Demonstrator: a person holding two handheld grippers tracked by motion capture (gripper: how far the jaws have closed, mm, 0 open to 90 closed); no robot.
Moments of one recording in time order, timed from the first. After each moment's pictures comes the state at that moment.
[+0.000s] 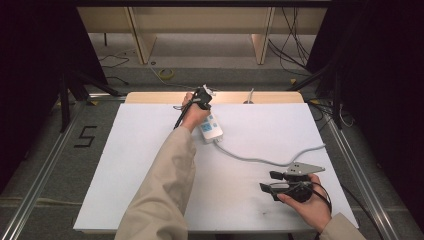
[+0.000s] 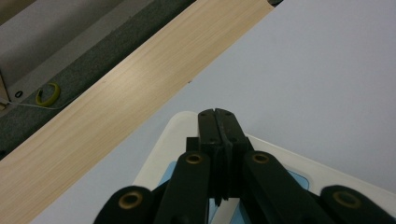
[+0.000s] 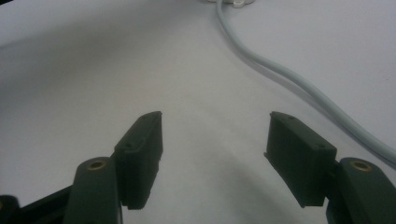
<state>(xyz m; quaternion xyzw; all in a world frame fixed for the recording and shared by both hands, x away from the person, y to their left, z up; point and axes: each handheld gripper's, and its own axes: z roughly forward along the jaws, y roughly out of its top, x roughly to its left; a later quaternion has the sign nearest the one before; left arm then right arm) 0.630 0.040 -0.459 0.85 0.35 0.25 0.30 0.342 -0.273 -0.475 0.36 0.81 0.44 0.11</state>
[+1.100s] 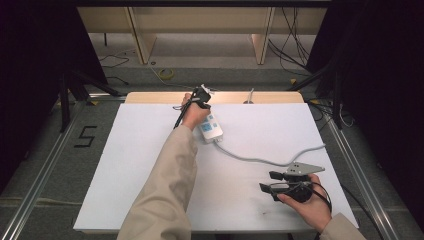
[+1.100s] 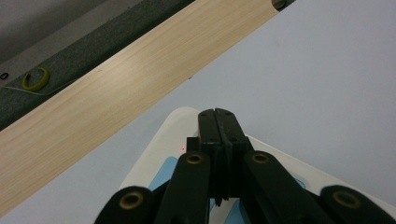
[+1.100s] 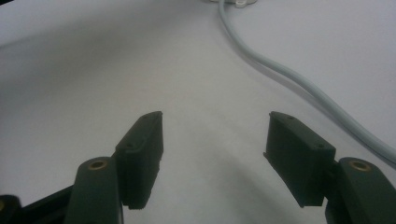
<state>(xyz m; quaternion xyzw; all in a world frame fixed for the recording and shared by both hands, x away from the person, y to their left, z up) 0.632 0.041 -0.459 0.84 0.39 0.23 0.31 0.342 -0.273 -0.474 0.35 0.82 0.44 0.11</state>
